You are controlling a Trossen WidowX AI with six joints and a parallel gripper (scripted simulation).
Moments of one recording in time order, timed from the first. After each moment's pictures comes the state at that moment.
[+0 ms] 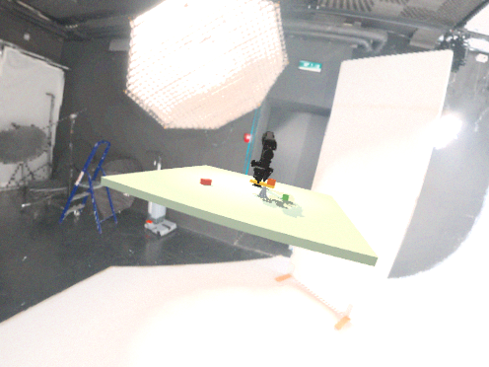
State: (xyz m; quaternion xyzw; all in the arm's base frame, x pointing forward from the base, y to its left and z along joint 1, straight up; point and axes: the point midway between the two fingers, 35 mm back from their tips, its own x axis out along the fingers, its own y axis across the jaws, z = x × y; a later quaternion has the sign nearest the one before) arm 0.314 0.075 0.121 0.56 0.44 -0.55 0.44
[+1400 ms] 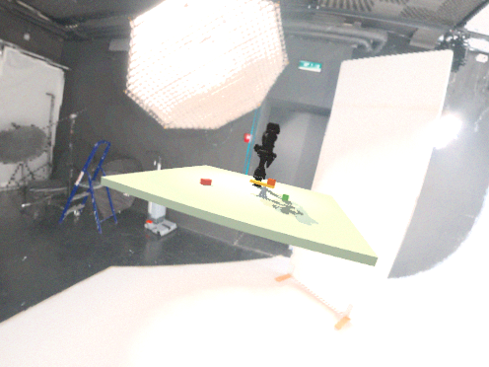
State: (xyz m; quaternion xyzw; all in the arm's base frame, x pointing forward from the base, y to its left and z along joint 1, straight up) arm 0.313 0.075 0.218 0.57 0.43 -0.53 0.45
